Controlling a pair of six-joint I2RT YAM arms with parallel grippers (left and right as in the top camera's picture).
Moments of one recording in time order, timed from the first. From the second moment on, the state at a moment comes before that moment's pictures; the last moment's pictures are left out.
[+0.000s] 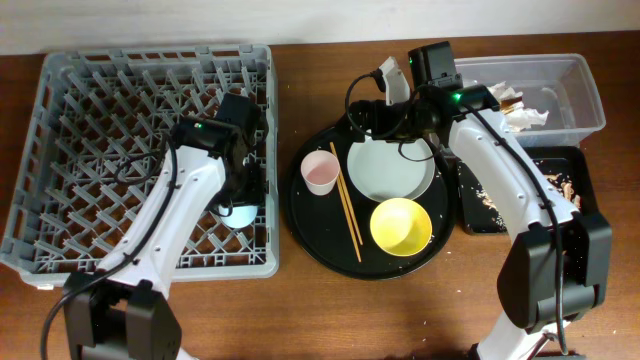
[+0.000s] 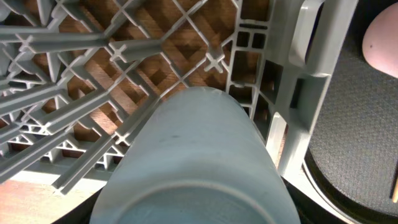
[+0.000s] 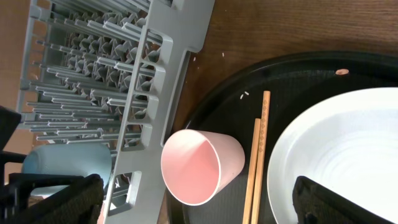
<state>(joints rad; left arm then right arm) -0.30 1.73 1.47 -1.25 -0.11 -0.39 0.22 1.87 1.58 -0.73 -0.60 0.23</state>
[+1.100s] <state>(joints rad) -0.29 1.83 1.83 -1.13 -0.11 -0.41 0.39 2.05 1.55 -0.71 -0.30 0.37</state>
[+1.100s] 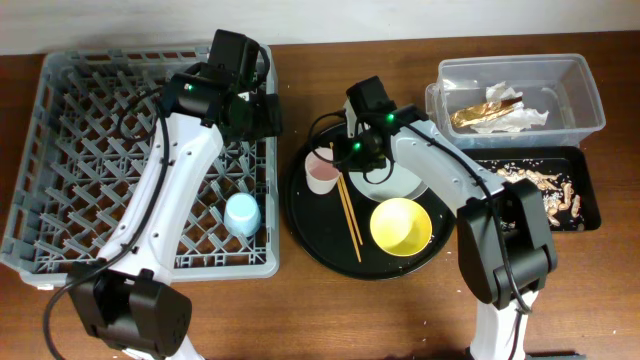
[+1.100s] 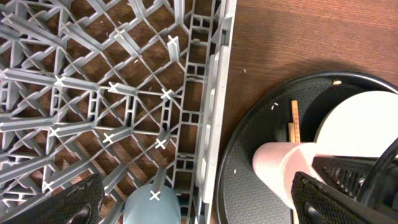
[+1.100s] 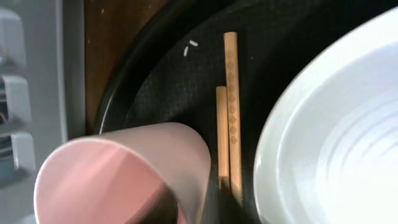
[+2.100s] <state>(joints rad) -0.15 1.83 1.83 -1.03 1.28 0.04 0.13 1.84 1.55 -0.33 -1.39 0.22</state>
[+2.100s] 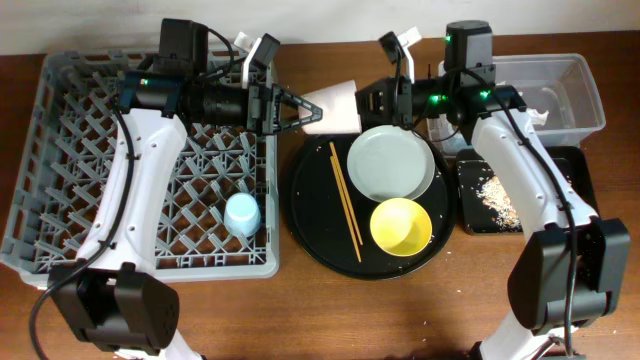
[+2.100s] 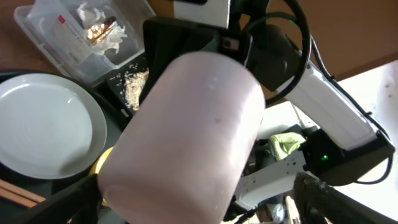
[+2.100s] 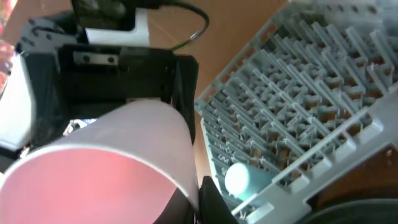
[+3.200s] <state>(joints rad) -0.17 1.84 1.83 -1.00 1.15 0.05 0.23 1.84 1.55 -0.22 -1.16 0.41</state>
